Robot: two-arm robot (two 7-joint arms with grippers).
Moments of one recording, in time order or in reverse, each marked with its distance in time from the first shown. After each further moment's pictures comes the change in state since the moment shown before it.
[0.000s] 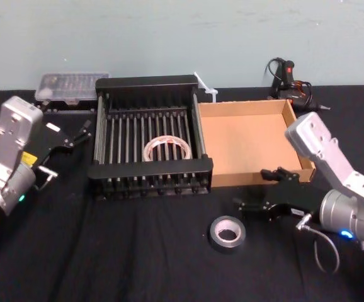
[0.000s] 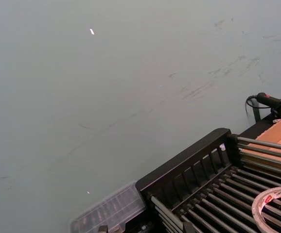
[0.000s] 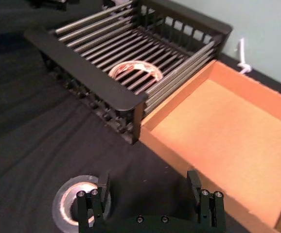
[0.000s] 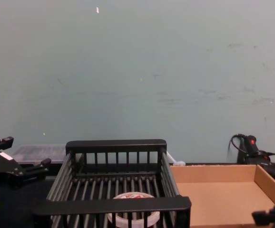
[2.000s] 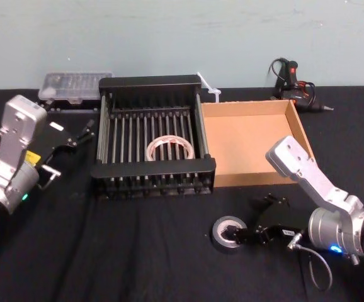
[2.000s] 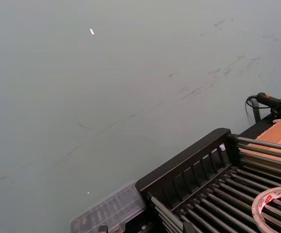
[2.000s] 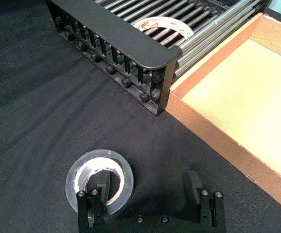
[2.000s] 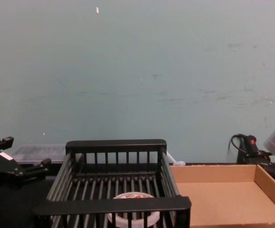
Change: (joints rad) left arm 0.000 0.000 0.000 0.000 0.000 0.000 0.000; right arm 0.053 0.001 -0.100 0.083 -0.003 0.058 0.032
